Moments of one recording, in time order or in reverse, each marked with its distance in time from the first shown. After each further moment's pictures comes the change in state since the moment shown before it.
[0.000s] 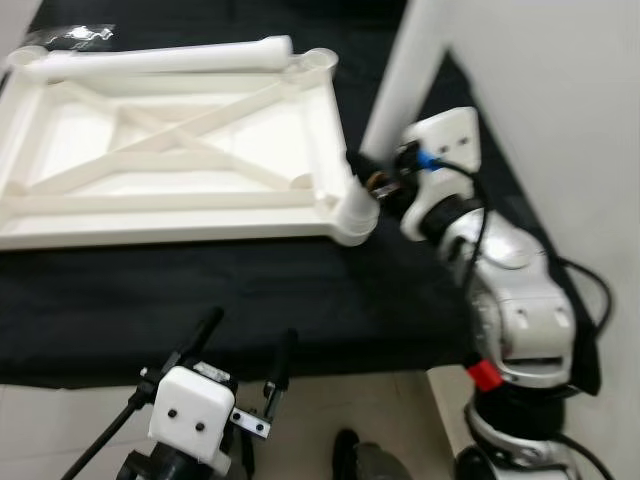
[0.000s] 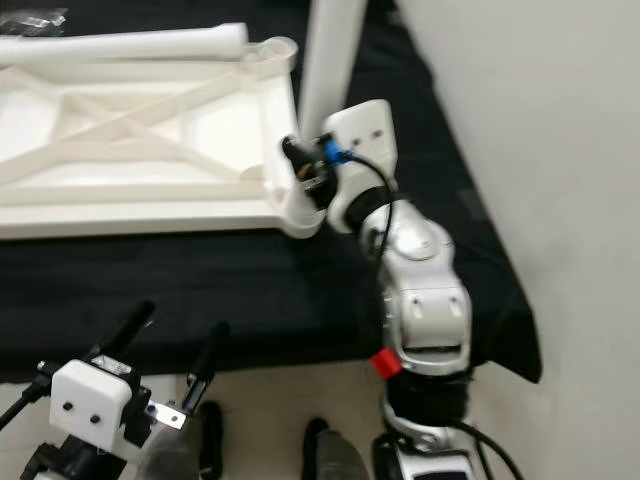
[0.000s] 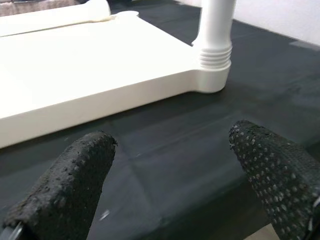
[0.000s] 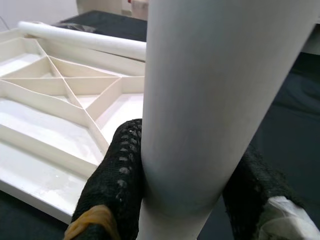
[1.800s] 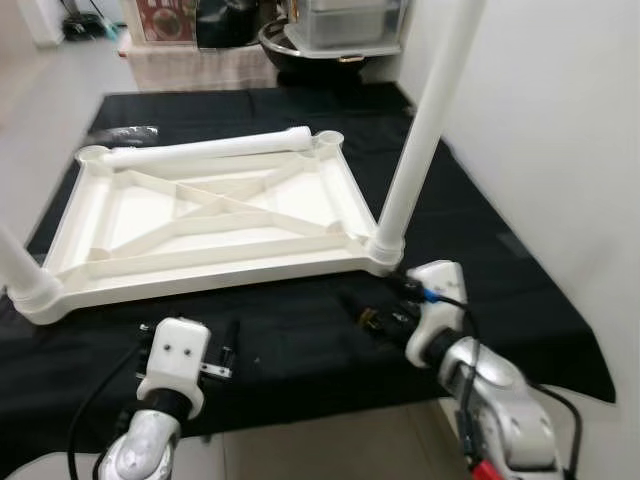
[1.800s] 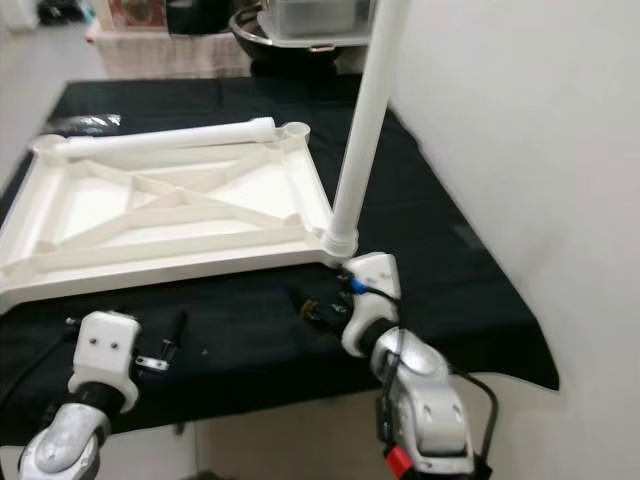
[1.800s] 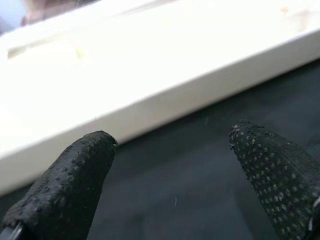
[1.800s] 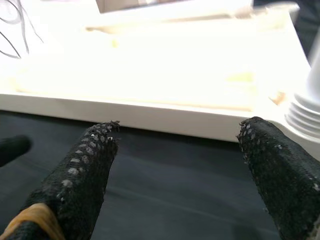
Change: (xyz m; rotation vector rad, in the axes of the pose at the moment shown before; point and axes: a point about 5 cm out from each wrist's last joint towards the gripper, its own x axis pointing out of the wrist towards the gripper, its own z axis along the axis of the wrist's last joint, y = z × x) left arm 0.049 0.044 -0.079 0.045 0.266 0.165; right arm -0.042 0.037 -0.132 0.281 0.184 0.192
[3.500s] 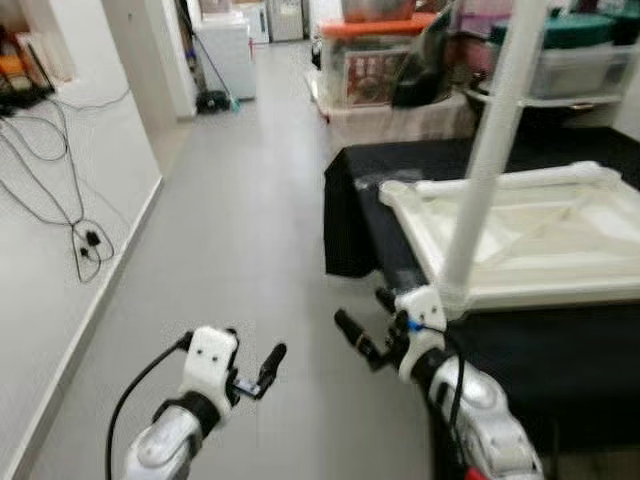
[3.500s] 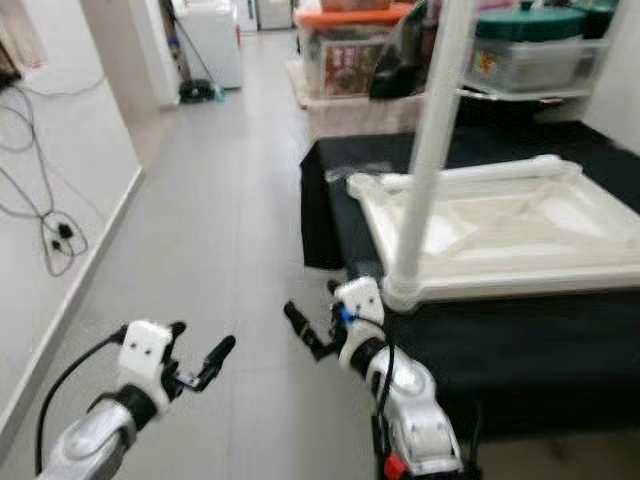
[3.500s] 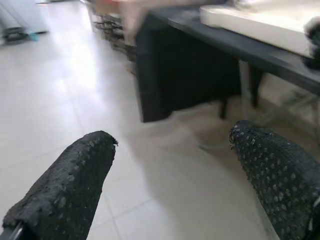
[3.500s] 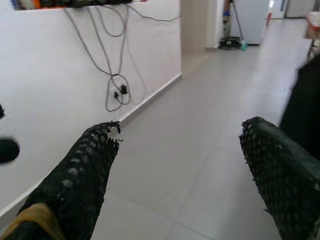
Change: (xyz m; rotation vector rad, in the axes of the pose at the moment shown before) left arm 0.016 -0.001 -0.015 -0.193 0.025 -0.203; right arm 0.017 -0.002 -0.033 -0.064 -0.032 0.019
